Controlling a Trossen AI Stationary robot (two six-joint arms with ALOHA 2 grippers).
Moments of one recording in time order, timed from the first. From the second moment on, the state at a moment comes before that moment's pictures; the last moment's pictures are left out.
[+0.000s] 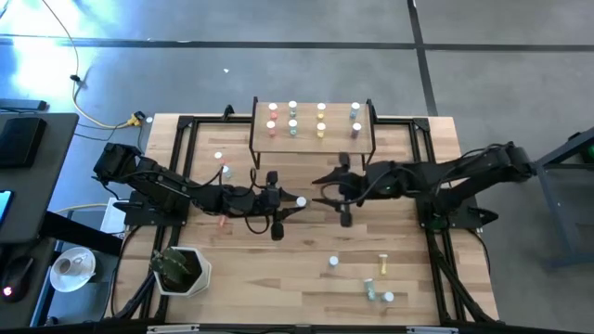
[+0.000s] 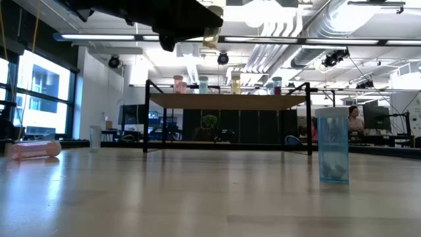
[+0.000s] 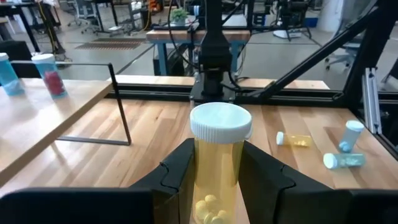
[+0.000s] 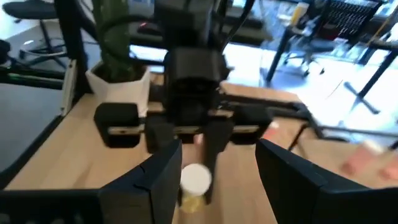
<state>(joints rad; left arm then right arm) -0.10 1.50 0.75 0.56 -0.36 -0.03 0.18 1.29 1.08 -0.07 0.20 -0.10</state>
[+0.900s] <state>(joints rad) -0.10 1.50 0.75 0.58 -0.36 0.00 0.13 1.46 1.08 -0.02 0.09 0.00</state>
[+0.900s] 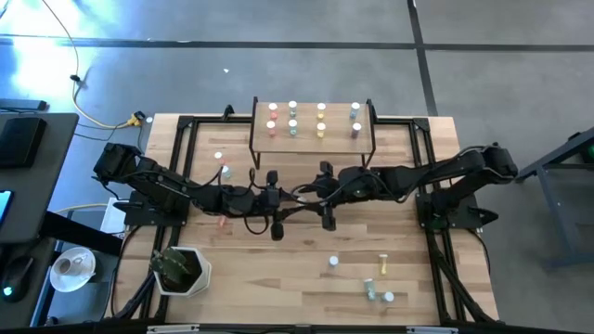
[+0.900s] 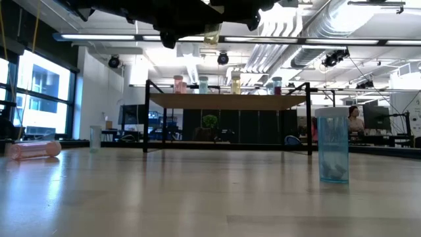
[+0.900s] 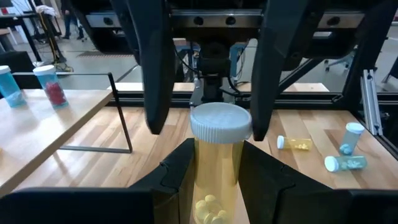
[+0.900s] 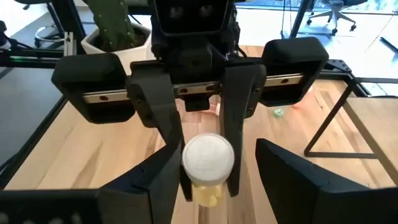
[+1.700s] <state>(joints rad) -0.08 1.50 0.75 0.62 -0.35 0.00 0.13 1.46 1.08 -0.01 0.11 -0.03</state>
